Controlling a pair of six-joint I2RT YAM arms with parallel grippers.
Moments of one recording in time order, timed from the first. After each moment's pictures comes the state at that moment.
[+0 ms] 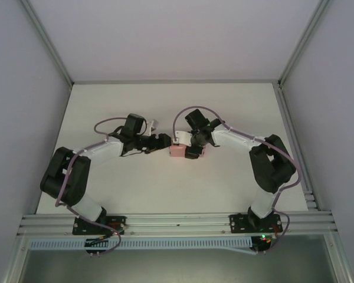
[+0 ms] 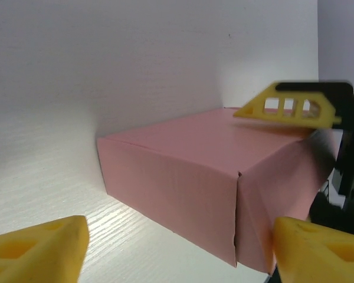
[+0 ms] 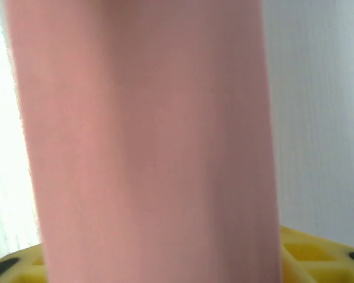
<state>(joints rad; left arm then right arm) -0.49 1.60 0.87 -0.13 0.59 -0.62 0.65 1.76 1.20 -0.60 -0.18 -0.80</state>
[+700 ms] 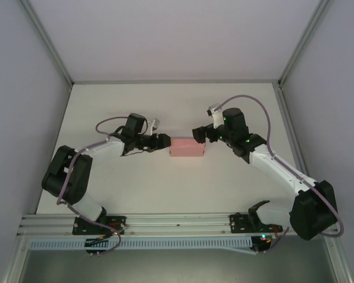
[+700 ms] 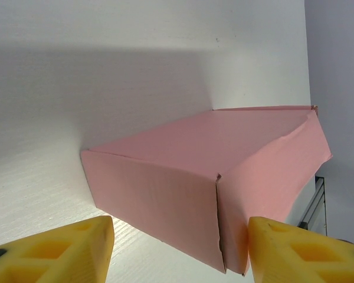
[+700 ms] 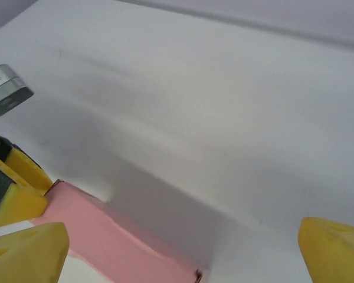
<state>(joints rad) -0.50 1.61 0.87 -0.08 0.60 -0.62 0.49 1.23 0.87 -0.22 -0.15 0.15</state>
